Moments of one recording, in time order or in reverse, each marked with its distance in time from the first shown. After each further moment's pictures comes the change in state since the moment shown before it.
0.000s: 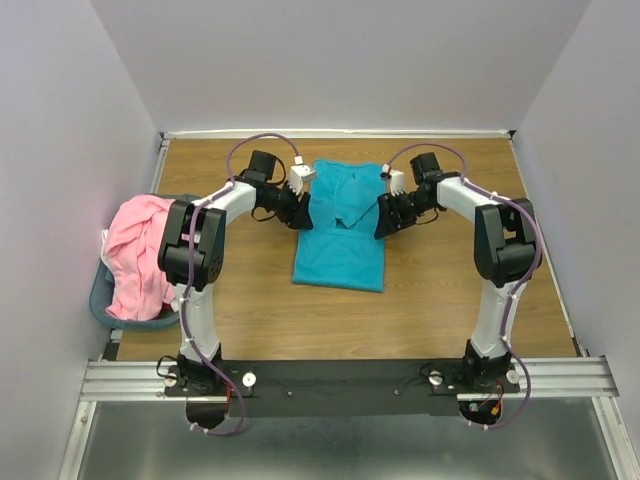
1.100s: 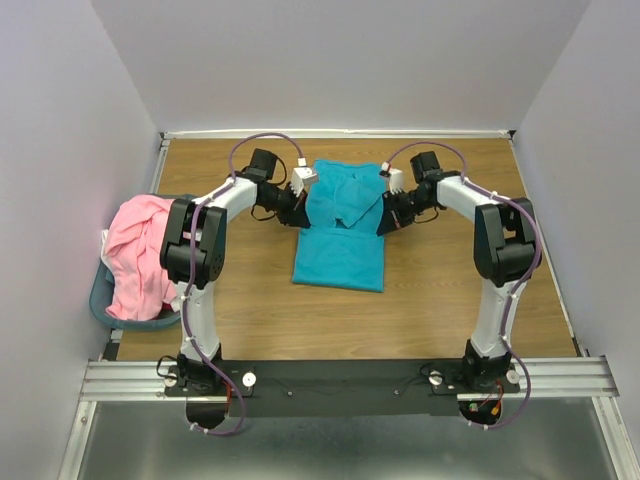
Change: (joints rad) left arm 0.000 0.031 0.048 -0.133 0.044 0.126; right arm 0.000 0.015 0.019 0.001 -0.057 -0.016
